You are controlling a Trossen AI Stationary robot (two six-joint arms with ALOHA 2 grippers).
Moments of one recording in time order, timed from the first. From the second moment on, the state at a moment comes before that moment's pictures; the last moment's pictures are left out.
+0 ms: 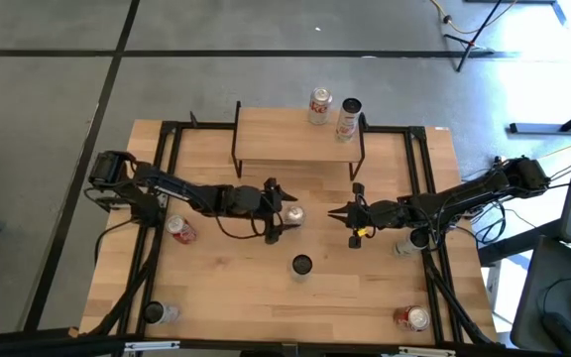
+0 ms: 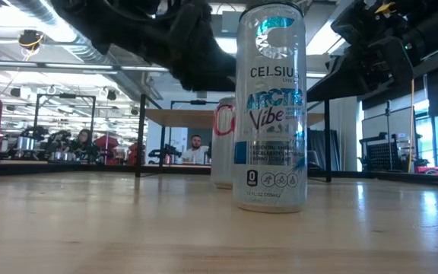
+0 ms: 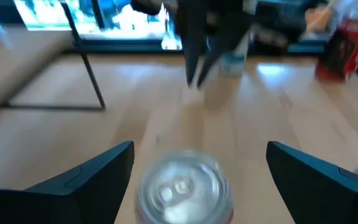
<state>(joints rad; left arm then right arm) -0.06 1.62 0.80 0.46 -0.17 -0.03 0.23 1.15 0.45 0.21 0.36 -0.08</state>
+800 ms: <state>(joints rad) -0.01 1.76 0.81 0.52 -0.14 -0.04 0.23 1.15 0.45 0.21 0.36 -0.09</state>
